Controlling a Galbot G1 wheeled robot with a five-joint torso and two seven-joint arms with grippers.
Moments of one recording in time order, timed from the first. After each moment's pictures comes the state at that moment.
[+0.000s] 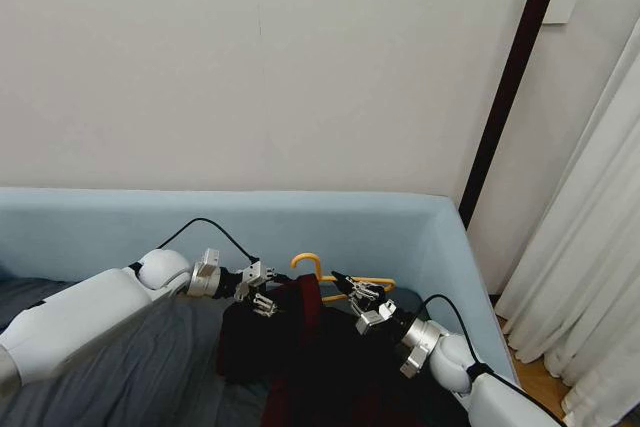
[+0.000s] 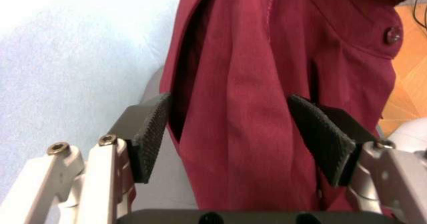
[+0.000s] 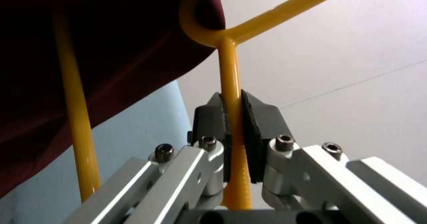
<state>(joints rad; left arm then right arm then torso) 0.07 -0.69 0.75 -1.27 -0.76 -0.16 0.89 -0.77 1.08 -0.05 1.37 -0.84 0.65 0.28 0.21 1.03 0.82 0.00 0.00</state>
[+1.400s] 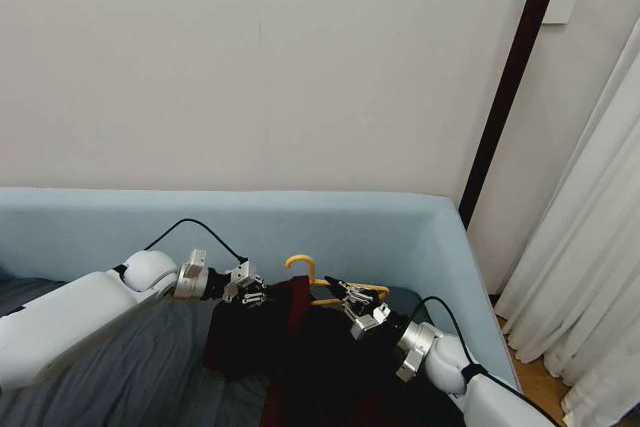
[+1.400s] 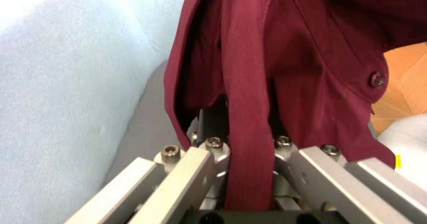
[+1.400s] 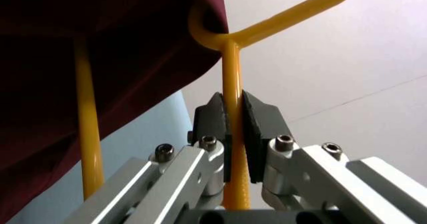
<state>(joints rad) 0.11 -0.63 0.70 -1.30 -0.78 -0.17 0.92 -0.77 1.09 -0.07 1.36 -0.85 0.65 0.27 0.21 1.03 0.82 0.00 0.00</state>
